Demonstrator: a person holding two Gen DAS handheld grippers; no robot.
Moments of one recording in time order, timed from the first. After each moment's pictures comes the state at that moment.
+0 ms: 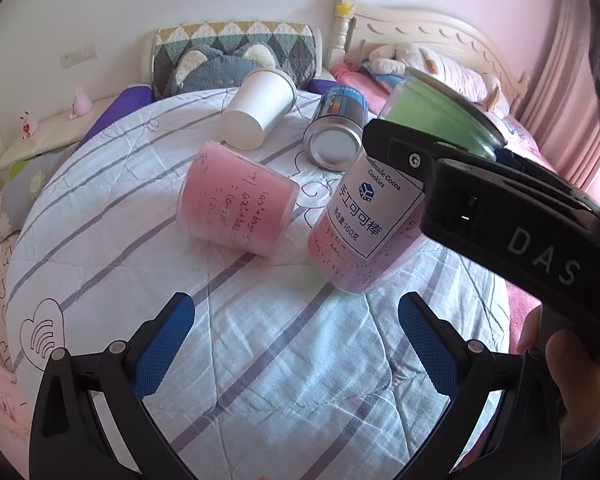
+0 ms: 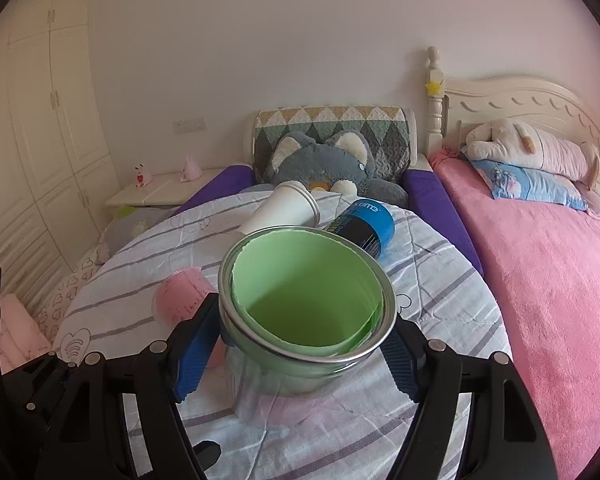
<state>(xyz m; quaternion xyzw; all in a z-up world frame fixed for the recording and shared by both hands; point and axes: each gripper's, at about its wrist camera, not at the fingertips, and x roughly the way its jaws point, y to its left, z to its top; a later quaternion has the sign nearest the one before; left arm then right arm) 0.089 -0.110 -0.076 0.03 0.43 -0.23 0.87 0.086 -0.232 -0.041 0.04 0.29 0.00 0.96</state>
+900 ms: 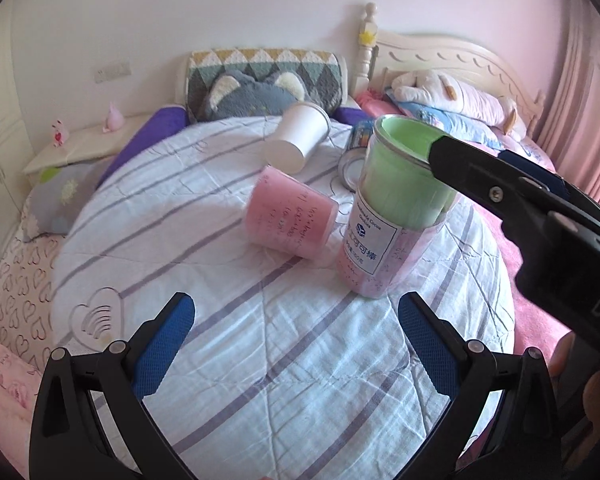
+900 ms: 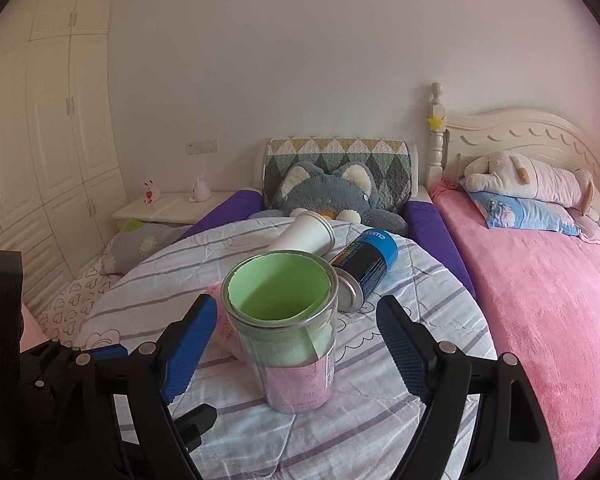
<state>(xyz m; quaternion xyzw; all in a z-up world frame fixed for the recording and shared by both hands) 0.055 -0.073 -0.049 0.03 0.38 -0.18 0.91 0.028 -0.207 -0.010 0.02 0.24 0.00 0.97</state>
